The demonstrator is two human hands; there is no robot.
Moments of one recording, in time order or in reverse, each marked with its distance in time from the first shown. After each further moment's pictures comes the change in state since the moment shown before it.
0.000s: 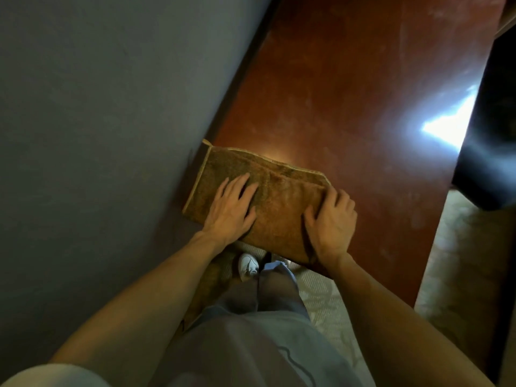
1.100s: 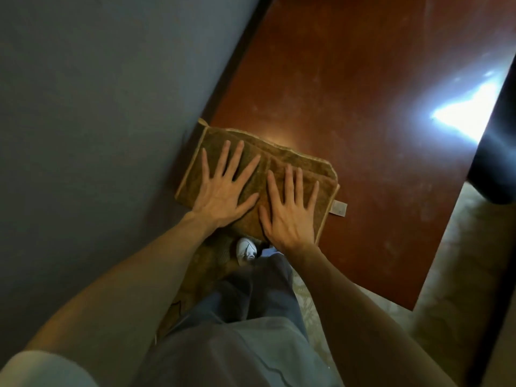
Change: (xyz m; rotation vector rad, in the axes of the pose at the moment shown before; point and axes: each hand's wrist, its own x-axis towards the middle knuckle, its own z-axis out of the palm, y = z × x) left_hand 0.015 -0.031 0.022 0.257 -0.039 0.009; right_hand -0.014 -0.031 0.066 -0.147 -0.118 -0.491
